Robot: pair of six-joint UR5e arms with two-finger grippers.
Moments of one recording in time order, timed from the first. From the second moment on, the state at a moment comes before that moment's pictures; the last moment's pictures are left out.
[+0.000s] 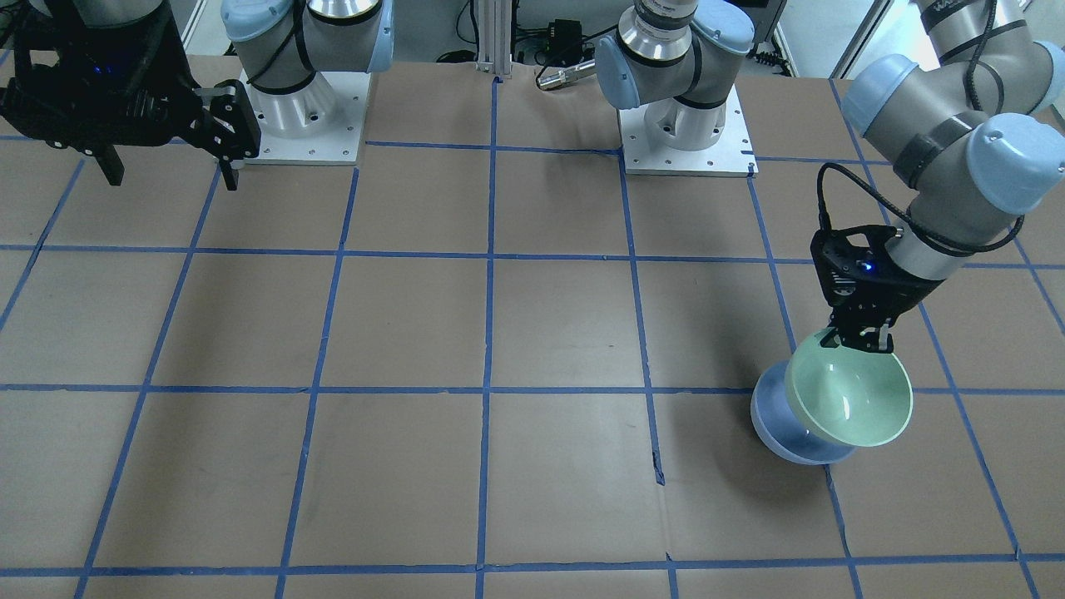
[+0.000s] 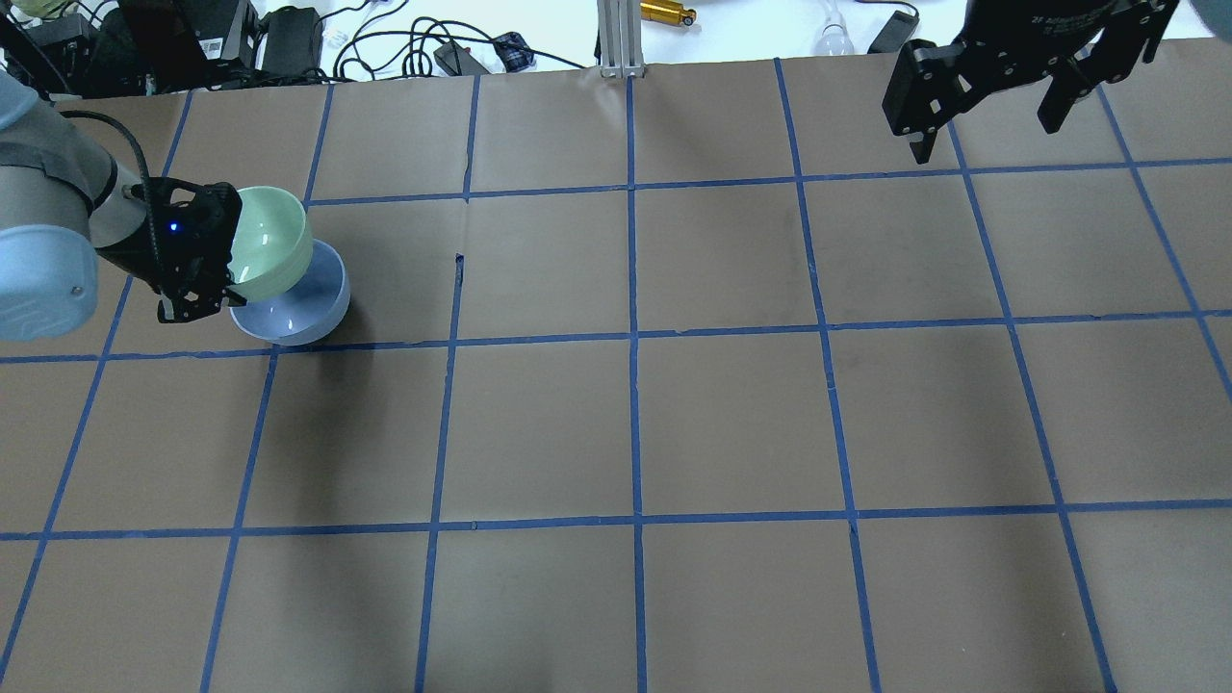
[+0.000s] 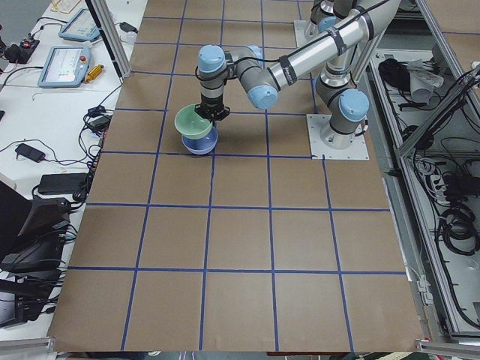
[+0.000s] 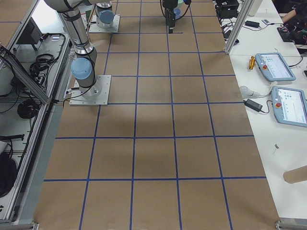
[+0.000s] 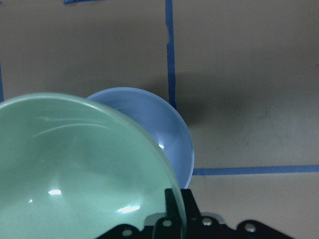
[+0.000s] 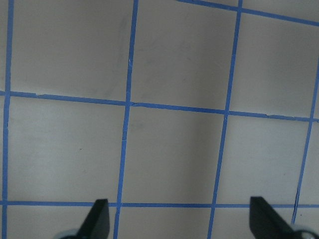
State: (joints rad) left arm -1.18 -1.71 -1.89 -1.05 1.52 2.00; right arm 1.60 -1.53 1.37 -1.45 -1.74 -0.09
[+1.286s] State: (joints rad) left arm -1.17 -1.73 -1.94 -1.01 1.52 1.98; right arm 1.60 -1.53 1.37 -1.45 -1.74 -0.09
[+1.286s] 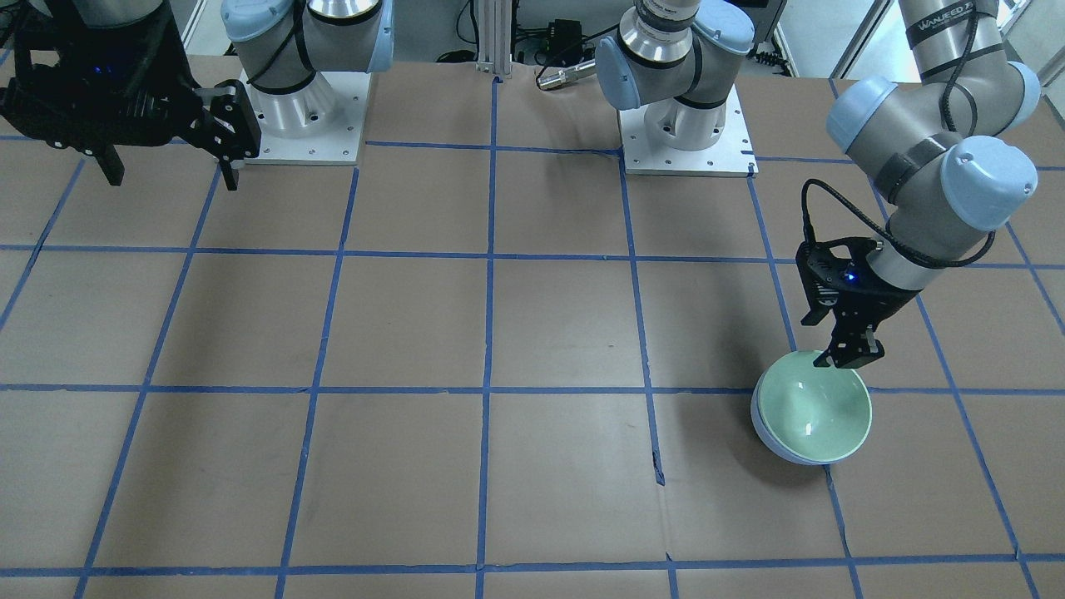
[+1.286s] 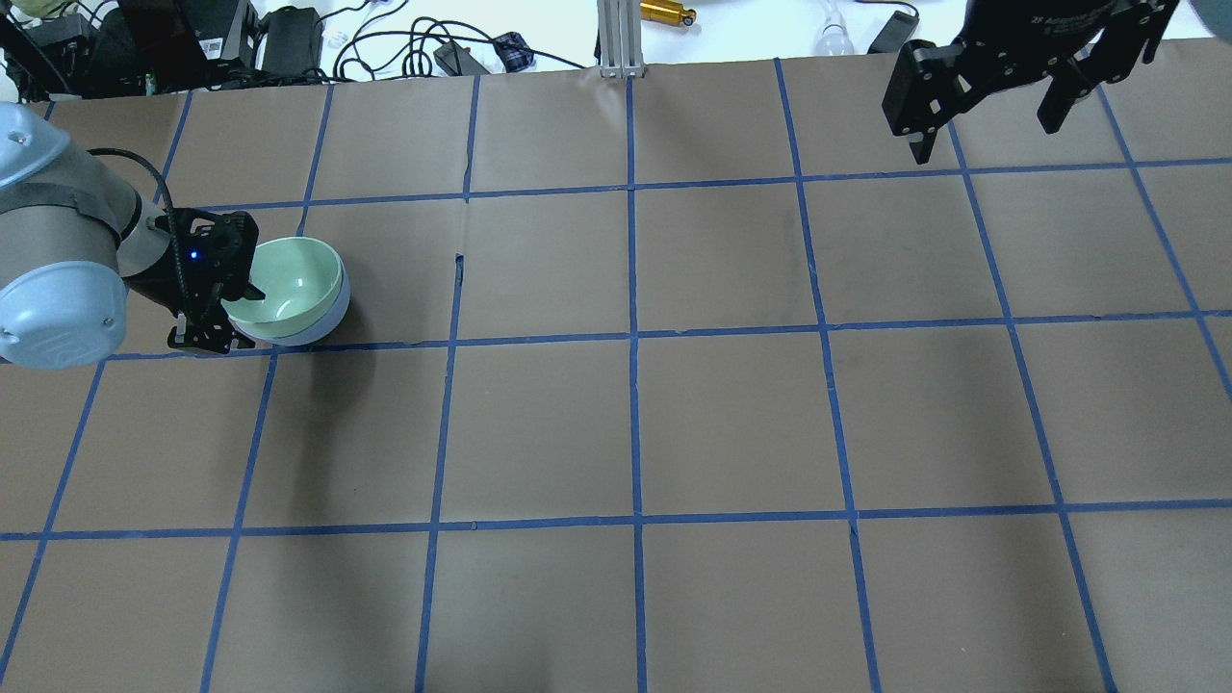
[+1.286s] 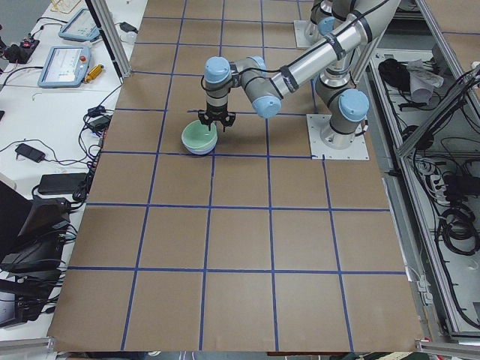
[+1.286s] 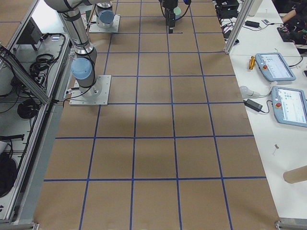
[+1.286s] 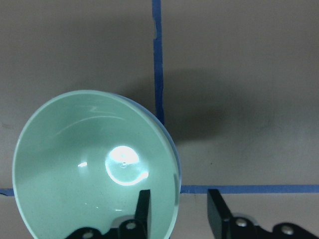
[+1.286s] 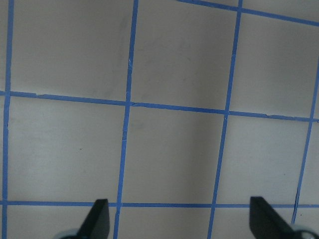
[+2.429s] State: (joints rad) left arm -1.43 -1.62 -1.57 -1.45 1.52 1.12; right arm 1.60 -1.53 1.37 -1.45 -1.74 -0.09
